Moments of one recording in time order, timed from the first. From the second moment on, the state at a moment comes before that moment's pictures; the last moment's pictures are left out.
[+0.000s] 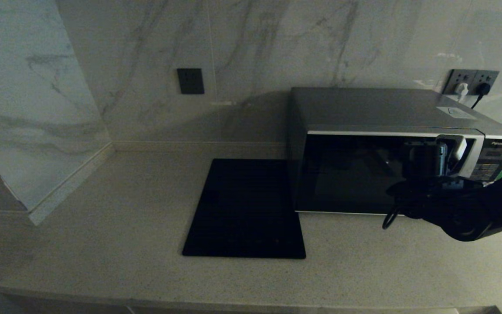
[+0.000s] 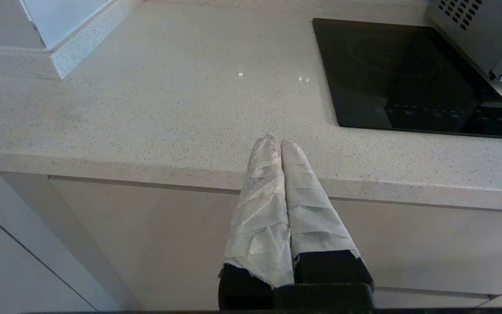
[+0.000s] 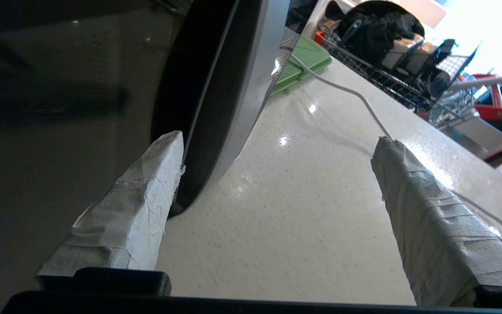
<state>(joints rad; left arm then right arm) 0.00 0.00 0.00 -0.01 0.02 -0.07 0.21 1.99 -0.95 -0.72 -1.31 0.08</state>
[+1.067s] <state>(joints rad) 0.00 0.00 0.00 -0.01 0.02 -0.07 0.10 2.08 -0.95 -0.86 -1.31 0.07</state>
